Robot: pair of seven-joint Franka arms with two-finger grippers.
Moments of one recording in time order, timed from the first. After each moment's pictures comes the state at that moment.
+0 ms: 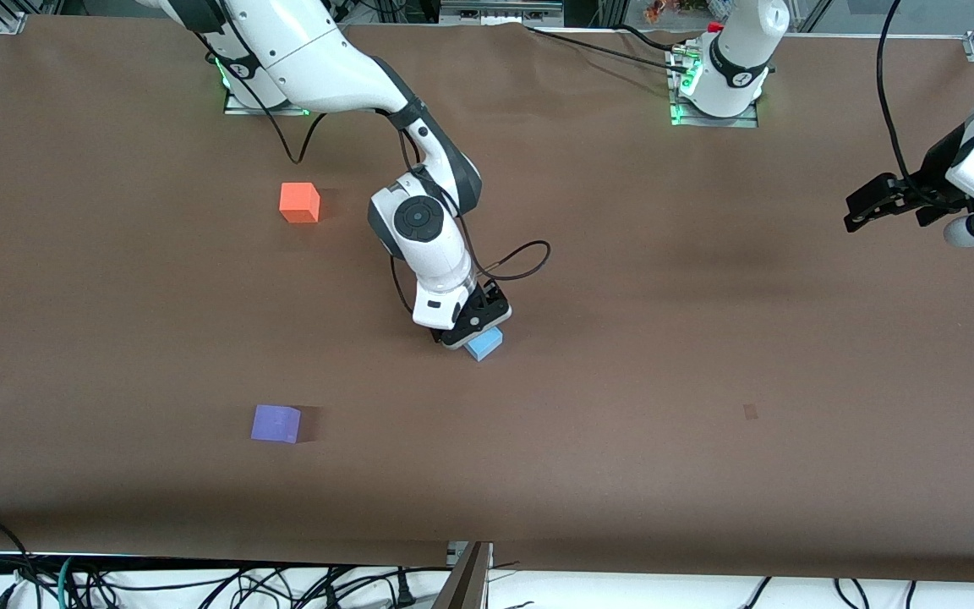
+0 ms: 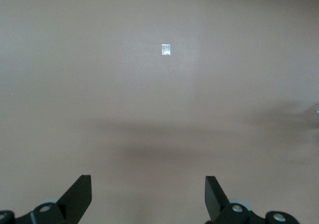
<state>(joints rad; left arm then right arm) -0.03 0.00 -0.01 -1.64 0.00 1.62 -0.15 0.73 0.82 -0.04 -1.51 0.08 2.59 0.10</state>
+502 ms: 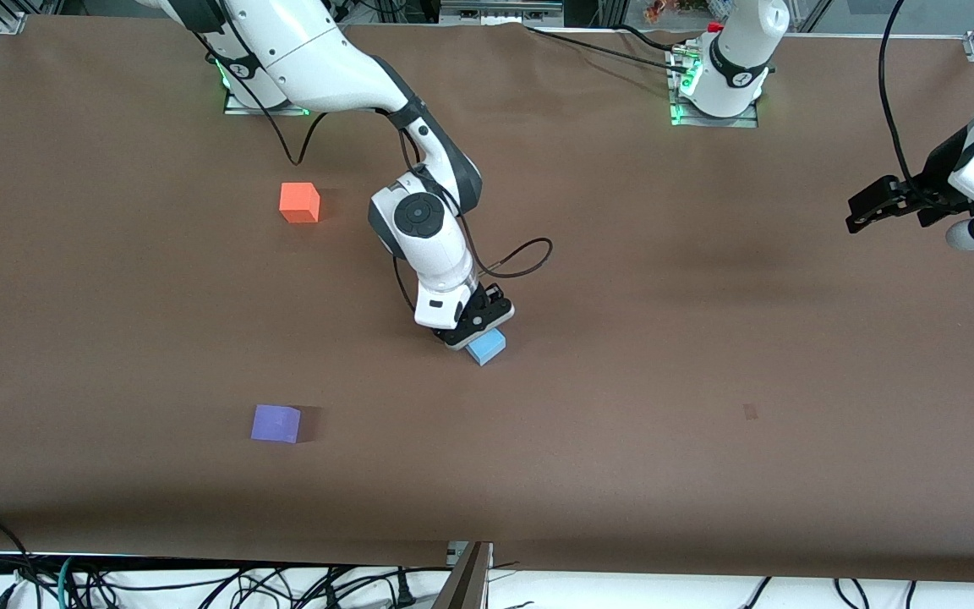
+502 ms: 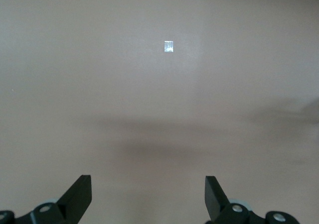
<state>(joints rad) -0.02 0.01 0.00 -1.64 0.00 1.61 -0.15 0.73 0.82 -0.05 -1.49 0.07 2.62 0.10</state>
